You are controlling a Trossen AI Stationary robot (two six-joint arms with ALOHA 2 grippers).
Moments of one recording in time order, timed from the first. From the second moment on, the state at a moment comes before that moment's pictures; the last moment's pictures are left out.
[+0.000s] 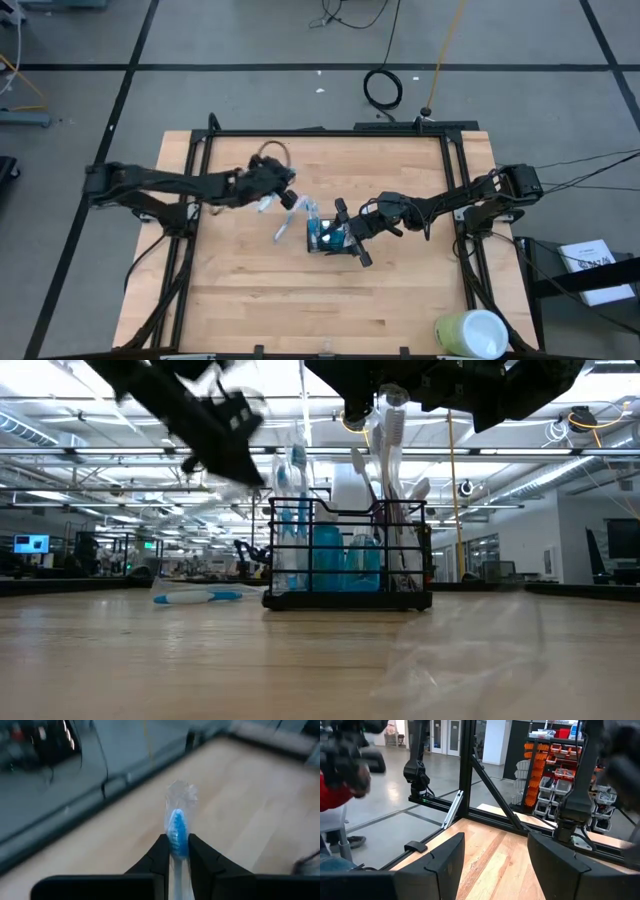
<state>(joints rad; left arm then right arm) 0.08 1.29 0.77 -0.05 -0.54 -0.34 0.09 1.54 0.82 0.95 -0.34 -0.10</state>
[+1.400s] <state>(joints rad) -0.27 1.79 0.63 1.57 -0.50 0.10 0.09 1.54 0.82 0.95 -0.34 -0.10</state>
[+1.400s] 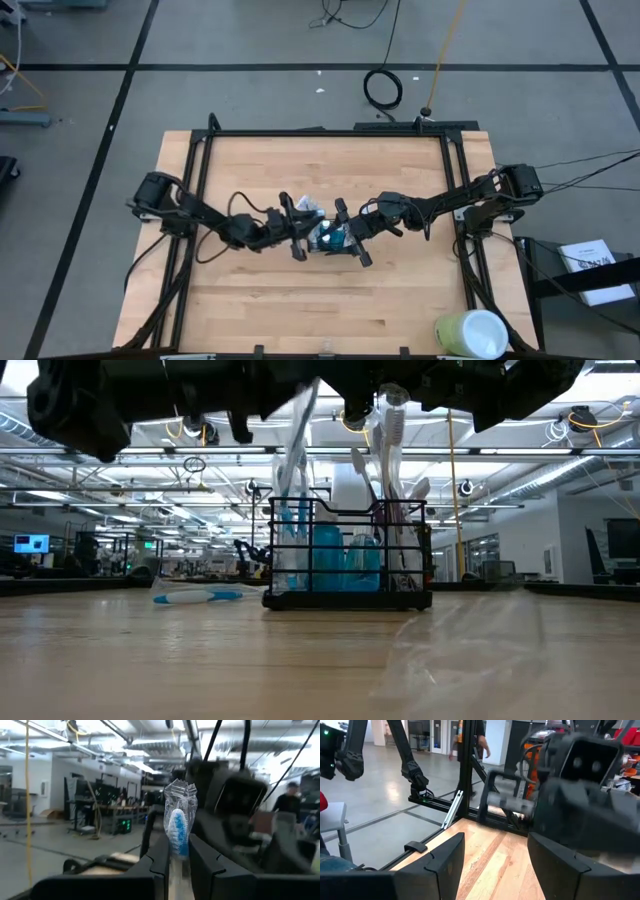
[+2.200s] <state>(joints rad) -0.27 1.99 0.63 1.57 -0.64 -0.08 0.09 1.54 0.82 0.95 -0.34 -0.10</state>
